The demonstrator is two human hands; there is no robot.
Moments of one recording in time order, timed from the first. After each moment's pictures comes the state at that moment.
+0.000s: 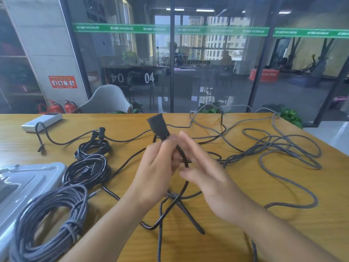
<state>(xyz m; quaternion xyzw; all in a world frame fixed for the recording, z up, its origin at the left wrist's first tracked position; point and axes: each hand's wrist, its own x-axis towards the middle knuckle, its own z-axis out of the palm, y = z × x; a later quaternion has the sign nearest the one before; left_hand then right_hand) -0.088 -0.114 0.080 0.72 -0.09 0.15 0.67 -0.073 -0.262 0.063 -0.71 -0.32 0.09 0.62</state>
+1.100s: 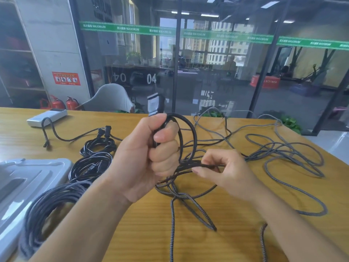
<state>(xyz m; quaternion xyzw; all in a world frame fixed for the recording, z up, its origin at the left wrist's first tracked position) -0.097 -0.070 0.111 0.45 -0.23 -0.11 0.86 -0.024 -0.286 0.055 -0.79 -0.37 -0.07 0.48</state>
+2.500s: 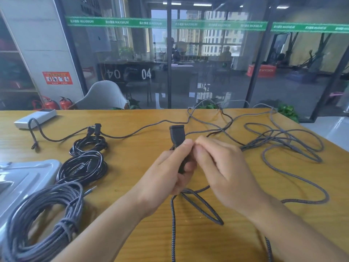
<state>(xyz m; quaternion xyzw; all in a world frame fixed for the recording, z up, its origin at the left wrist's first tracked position) -0.090 -0.114 0.070 0.73 -0.13 -0.07 0.67 -0.060 -0.280 0.065 -0.82 -0.35 -0.23 0.39</state>
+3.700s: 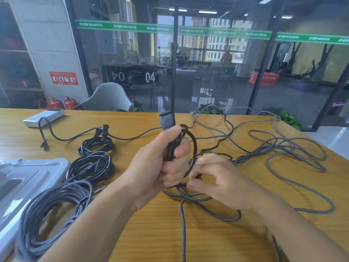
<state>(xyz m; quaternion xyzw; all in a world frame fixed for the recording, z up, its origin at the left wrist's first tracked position) -0.098 -0.089 0.098 0.59 -0.17 -0.09 0.79 -0.029 -0.288 0.047 -0.85 -0.44 -0.07 0.27</state>
